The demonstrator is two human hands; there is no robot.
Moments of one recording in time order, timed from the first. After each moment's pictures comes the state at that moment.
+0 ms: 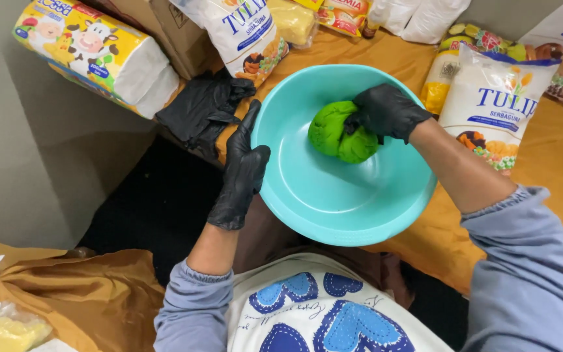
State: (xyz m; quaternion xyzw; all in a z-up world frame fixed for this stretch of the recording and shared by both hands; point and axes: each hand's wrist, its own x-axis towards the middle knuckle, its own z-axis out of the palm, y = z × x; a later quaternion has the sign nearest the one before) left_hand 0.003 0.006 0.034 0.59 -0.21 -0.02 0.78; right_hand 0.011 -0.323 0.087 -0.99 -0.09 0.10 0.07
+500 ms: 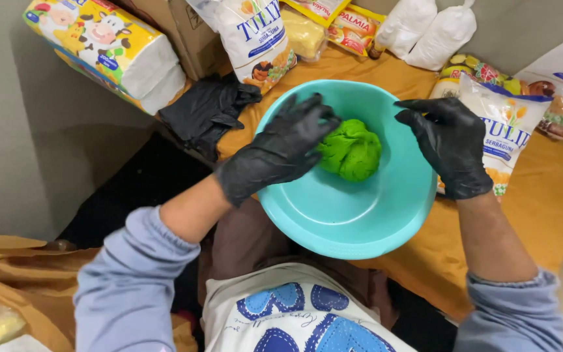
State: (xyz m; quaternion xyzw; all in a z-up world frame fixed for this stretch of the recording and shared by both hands) left_hand 0.029 -0.047 0.090 0.88 -0.41 0.18 0.17; right_hand -0.054 -0.342 0.127 -0.94 -0.10 -0.26 0.22
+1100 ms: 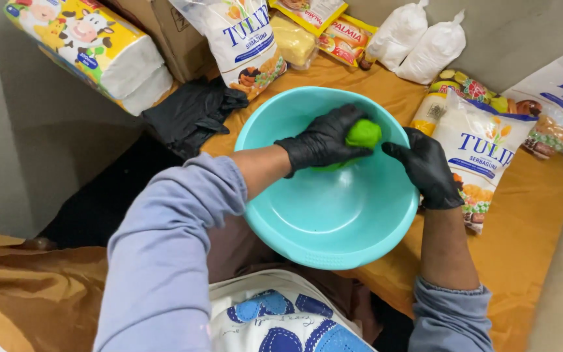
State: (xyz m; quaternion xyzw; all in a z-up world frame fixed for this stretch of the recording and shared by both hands) left_hand 0.084 -0.179 0.033 0.82 -0.48 0.05 0.29; right_hand -0.057 -0.345 0.126 -0.89 0.21 -0.01 0.41
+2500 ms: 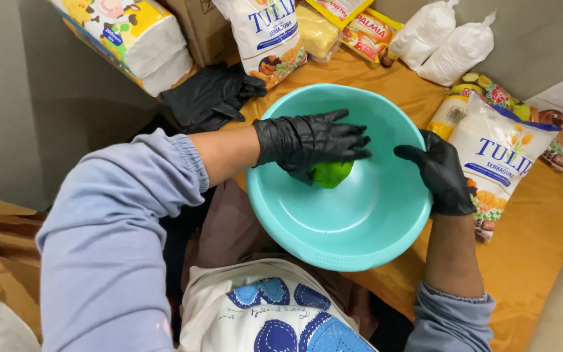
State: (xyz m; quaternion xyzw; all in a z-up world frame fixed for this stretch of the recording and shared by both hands) left_hand 0.054 -0.070 0.114 0.65 -0.69 0.31 0.06; right_hand -0.069 -0.327 0.135 -0.85 0.16 -0.02 0.49
